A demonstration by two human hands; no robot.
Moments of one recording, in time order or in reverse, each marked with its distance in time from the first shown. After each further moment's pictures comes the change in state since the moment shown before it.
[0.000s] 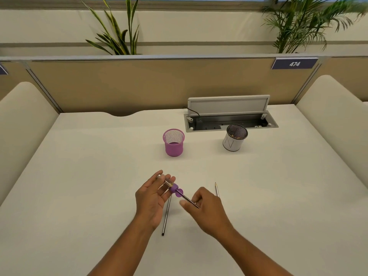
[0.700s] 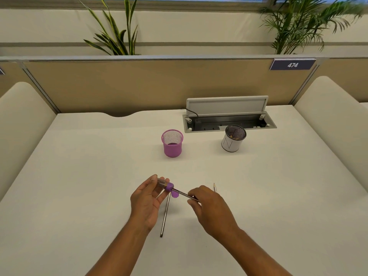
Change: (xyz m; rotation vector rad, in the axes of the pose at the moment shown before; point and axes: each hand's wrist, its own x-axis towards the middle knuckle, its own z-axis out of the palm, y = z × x) left_hand 0.009 -0.001 -0.012 -0.058 0.033 -0.012; right_hand 0.003 0.007 -0.012 -0.366 0.079 -0.432
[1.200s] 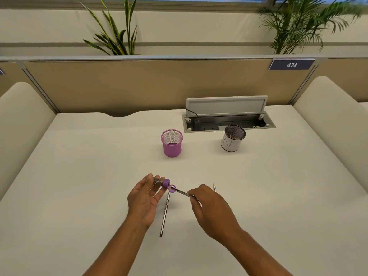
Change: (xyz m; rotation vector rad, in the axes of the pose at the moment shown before) left_hand 0.008 0.002 -0.005 -0.082 -0.001 0.029; right_hand -0.006 -0.006 -0.007 0.001 0.024 -0.032
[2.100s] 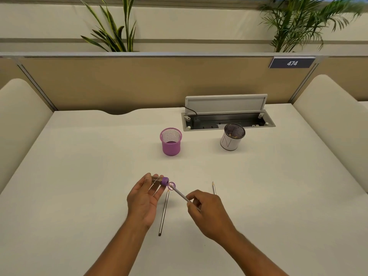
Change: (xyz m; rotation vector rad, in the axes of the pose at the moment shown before) left_hand 0.003 -0.006 -0.002 -0.050 0.000 0.007; right_hand 0.000 0.001 0.008 0.262 -0.109 0.247
